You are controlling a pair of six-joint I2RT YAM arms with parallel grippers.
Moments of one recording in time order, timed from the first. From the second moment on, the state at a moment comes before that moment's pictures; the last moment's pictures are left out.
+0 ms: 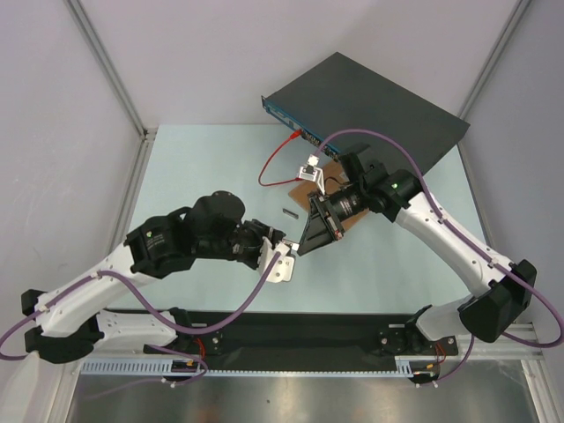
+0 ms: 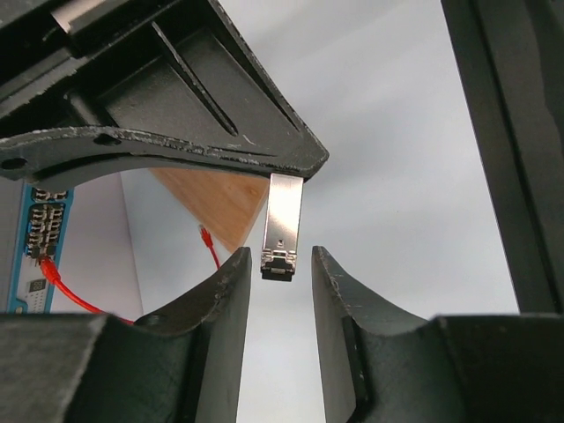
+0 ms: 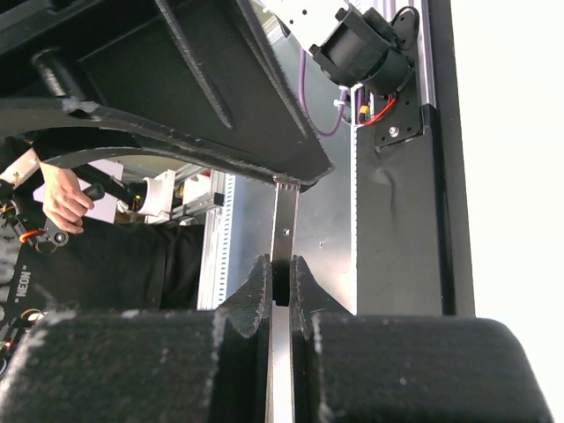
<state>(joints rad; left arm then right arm) -1.10 1.07 1.40 -0.93 0.20 0.89 0.67 1.40 1.43 -0.83 -1.19 0.08</state>
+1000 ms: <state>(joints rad) -1.14 1.07 1.35 -0.89 0.12 0.96 0.67 1.40 1.43 -0.82 -1.21 0.10</state>
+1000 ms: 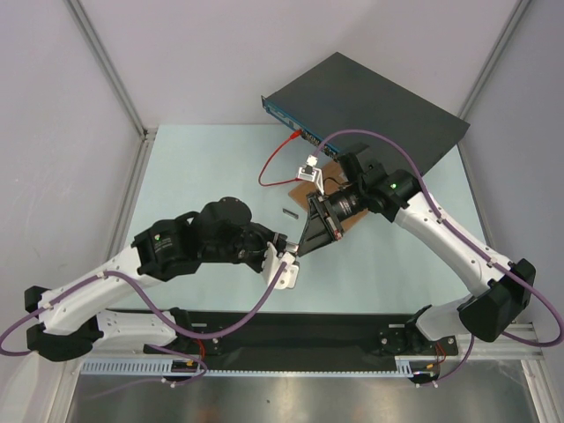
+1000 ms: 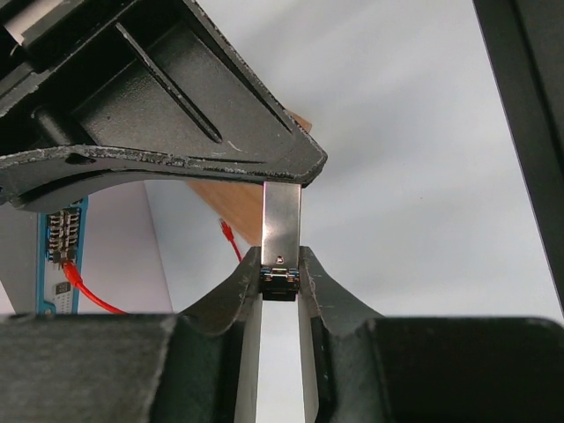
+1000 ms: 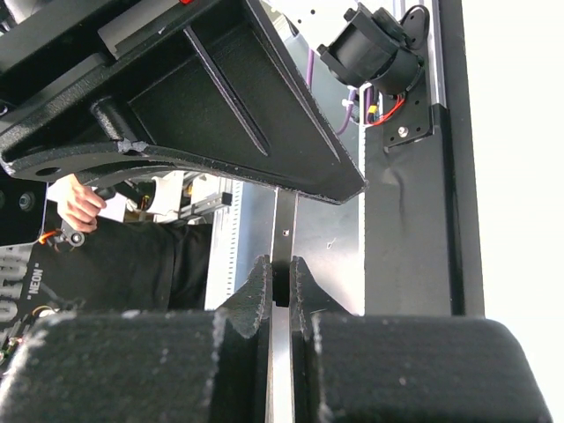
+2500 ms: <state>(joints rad) -1.00 1.48 1.51 -0.57 0.00 -0.11 -0.66 1.07 1.26 -0.82 -1.04 0.37</state>
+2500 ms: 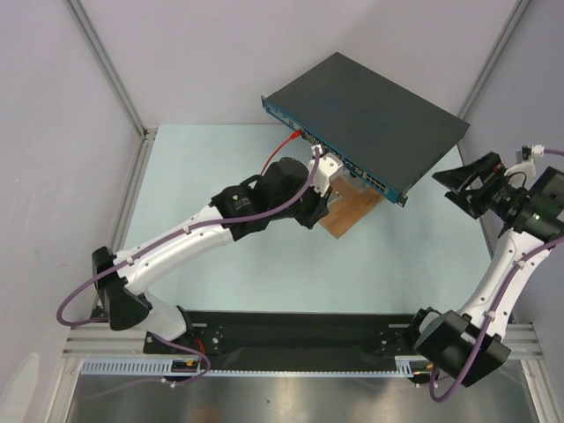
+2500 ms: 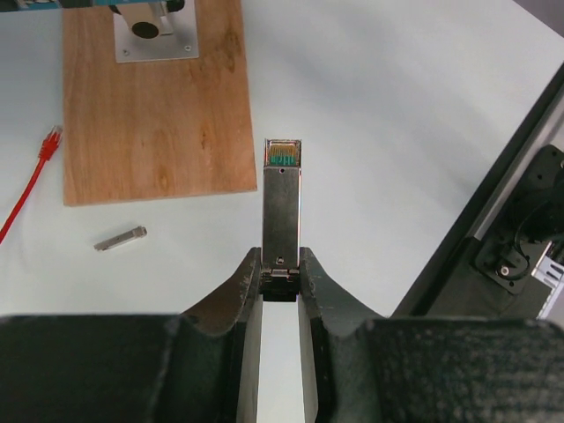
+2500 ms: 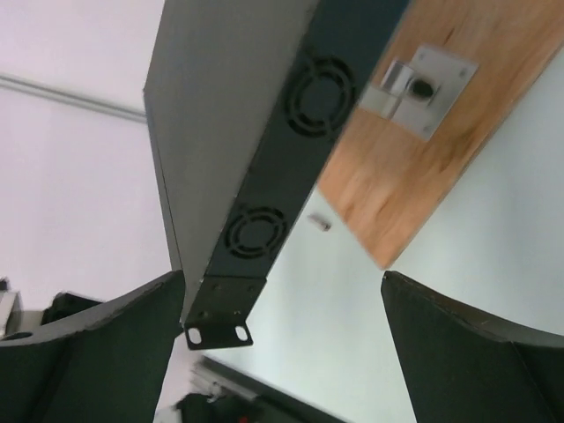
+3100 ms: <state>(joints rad) -0.97 1.64 1.68 -0.57 -0.08 -0.13 -0.43 1.09 0.99 -0.17 -1.11 0.80</state>
